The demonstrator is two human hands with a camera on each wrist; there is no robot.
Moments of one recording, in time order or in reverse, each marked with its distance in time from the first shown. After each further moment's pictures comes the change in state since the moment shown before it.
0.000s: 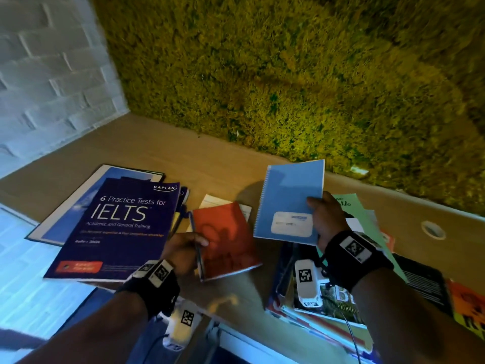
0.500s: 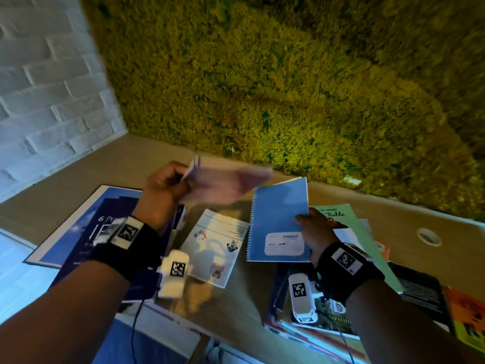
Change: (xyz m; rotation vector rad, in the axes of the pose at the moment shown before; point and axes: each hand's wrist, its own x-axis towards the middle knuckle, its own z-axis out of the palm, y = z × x) left_hand -0.021 0.134 0.002 0.154 0.125 0.775; right_hand 0.012 0.011 0.004 -0.135 -0.083 -0.011
